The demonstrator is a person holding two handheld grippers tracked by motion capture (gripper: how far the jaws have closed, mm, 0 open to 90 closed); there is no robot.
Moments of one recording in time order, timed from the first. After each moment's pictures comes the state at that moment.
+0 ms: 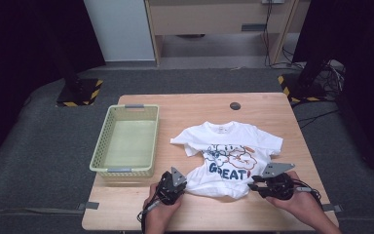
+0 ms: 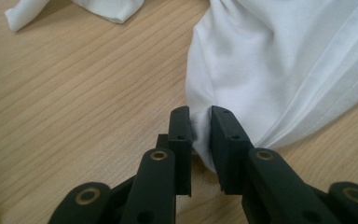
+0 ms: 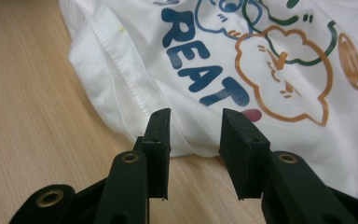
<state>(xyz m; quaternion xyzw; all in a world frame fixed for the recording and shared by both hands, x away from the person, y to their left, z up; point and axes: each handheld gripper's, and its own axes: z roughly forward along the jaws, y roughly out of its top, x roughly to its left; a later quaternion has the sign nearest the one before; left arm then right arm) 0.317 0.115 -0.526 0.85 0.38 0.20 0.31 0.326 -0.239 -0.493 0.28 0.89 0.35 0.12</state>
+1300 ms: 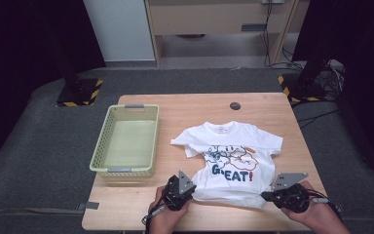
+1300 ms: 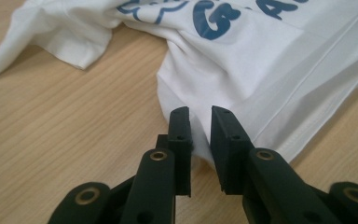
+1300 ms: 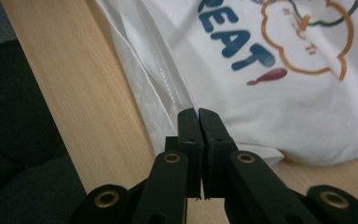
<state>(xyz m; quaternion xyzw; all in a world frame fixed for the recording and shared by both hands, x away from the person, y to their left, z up) 0.297 0.093 -0.511 0.86 0.33 0.18 0.34 0.289 -0.260 -0.475 0.27 0.91 0.31 0.09</state>
